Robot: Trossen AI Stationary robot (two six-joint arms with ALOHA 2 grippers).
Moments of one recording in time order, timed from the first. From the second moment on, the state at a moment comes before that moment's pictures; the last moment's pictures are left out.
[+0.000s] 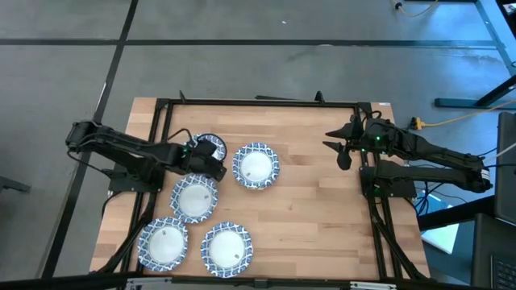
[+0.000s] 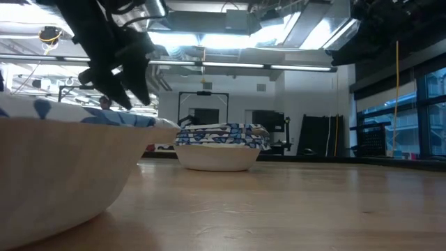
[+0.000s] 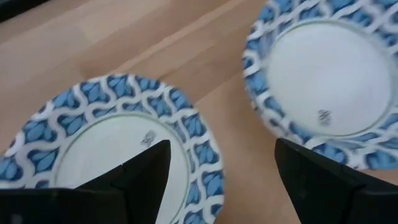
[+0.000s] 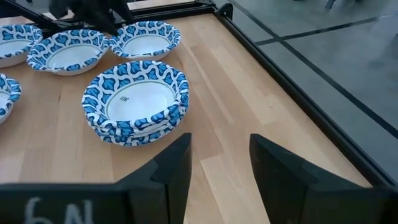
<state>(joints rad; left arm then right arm) -0.12 1.23 0.77 -0.66 -0.55 -0.96 -0.30 0.57 0.61 -0.49 0.06 0.02</state>
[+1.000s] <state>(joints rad) -0.09 1.58 0.77 -0.63 -0.37 -1.05 -0.30 0.58 0.61 -0.48 0.06 0.07</state>
